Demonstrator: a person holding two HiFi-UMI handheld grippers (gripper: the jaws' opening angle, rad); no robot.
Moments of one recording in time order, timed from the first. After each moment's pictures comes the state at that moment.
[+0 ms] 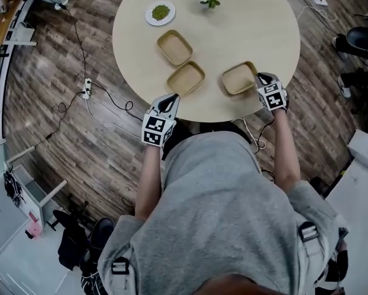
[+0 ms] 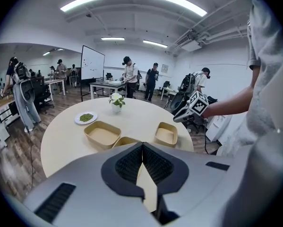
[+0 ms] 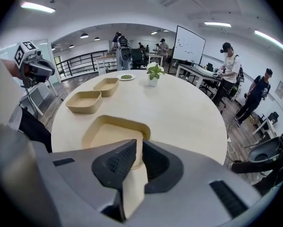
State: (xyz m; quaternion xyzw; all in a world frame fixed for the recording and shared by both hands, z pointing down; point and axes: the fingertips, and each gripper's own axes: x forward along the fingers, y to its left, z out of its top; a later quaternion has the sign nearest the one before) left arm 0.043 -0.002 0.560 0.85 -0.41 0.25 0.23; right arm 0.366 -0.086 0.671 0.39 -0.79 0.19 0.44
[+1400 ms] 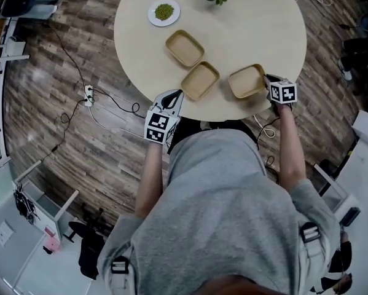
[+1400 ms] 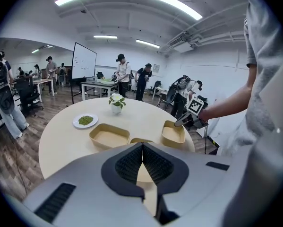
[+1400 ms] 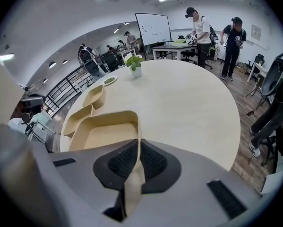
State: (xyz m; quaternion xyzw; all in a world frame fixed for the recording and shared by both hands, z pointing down) left arm -0.018 -0.045 0.568 0.87 -0.35 0.26 0.22; right arm 0.340 -0.073 0.701 0.46 -0.72 0.38 0.35
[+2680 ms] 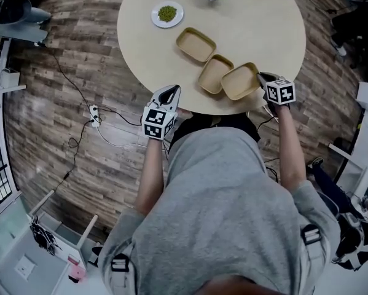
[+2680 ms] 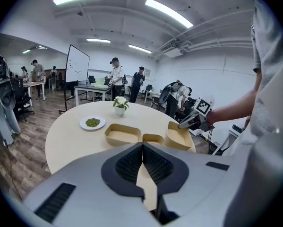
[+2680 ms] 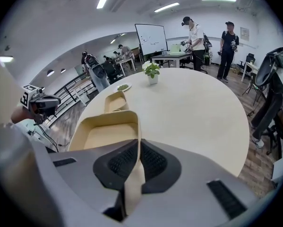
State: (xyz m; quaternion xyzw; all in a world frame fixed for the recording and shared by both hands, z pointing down) left arm -0.110 -0.062 0.574 0.90 -0.30 0.23 0.20; right arm 0.220 -0.026 0.672 0.50 -0.72 0.38 0.30
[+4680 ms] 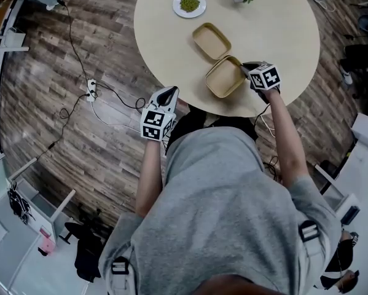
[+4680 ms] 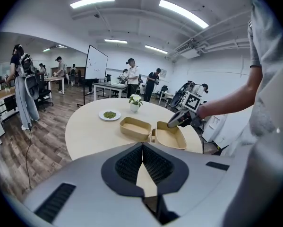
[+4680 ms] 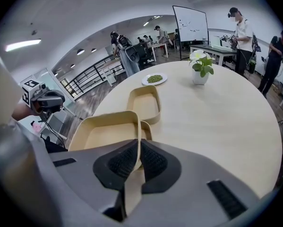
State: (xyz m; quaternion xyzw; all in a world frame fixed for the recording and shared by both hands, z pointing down) left arm -0.161 -0.035 0.583 0.86 -0.39 0.23 0.24; right arm 0.099 -0.101 0.690 0.32 -0.79 0.35 0.39
